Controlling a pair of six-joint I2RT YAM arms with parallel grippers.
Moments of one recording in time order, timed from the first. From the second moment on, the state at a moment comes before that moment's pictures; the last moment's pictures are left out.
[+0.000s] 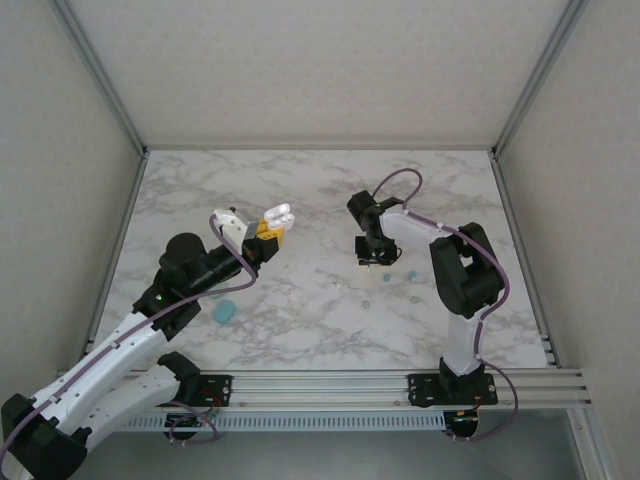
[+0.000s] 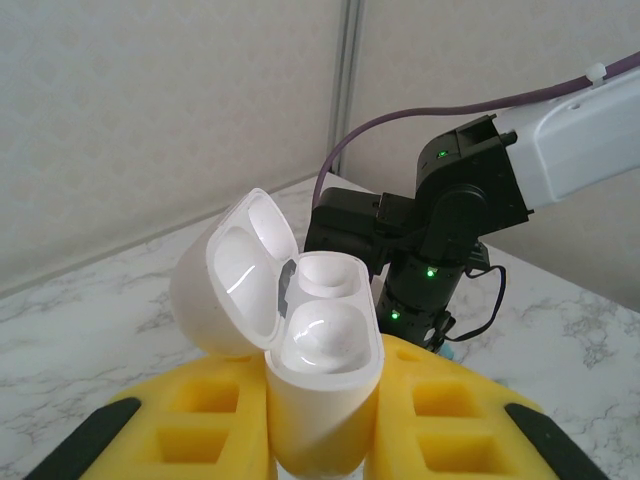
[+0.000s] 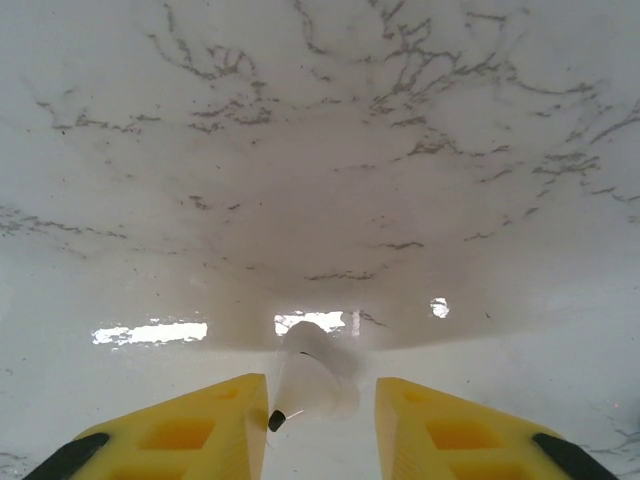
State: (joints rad) left arm -0.61 0.80 0.66 0.09 0.26 -0.07; right arm 0.55 1.92 1.33 -0.90 0.08 0.53
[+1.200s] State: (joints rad) left arm -0.61 0.80 0.66 0.07 0.25 -0.06; right arm 0.58 1.84 1.19 -0.66 -0.24 0.47
